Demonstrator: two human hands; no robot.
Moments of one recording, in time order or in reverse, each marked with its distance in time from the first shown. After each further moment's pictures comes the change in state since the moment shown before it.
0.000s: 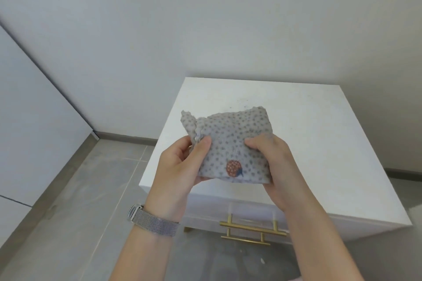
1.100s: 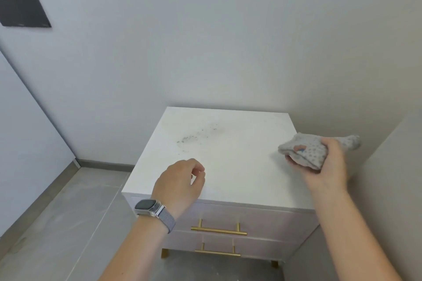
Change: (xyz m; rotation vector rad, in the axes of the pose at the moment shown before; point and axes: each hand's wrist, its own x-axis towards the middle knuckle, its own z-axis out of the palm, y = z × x) left_hand -0.021 -0.020 0.027 1.211 -0.005 0.391; right_hand -0.041 -0.062 -0.130 0.529 0.646 -0.281
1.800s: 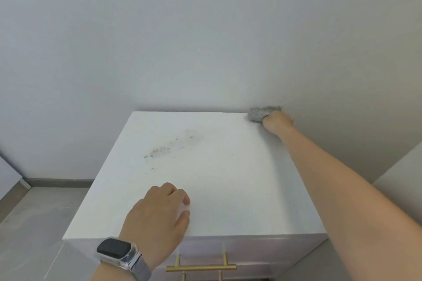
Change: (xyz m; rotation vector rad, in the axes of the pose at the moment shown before) left_hand 0.020 -0.005 0.025 0.228 -0.156 0.199; right_hand 0.189 0.031 0.066 -2.015 -0.031 -0.340
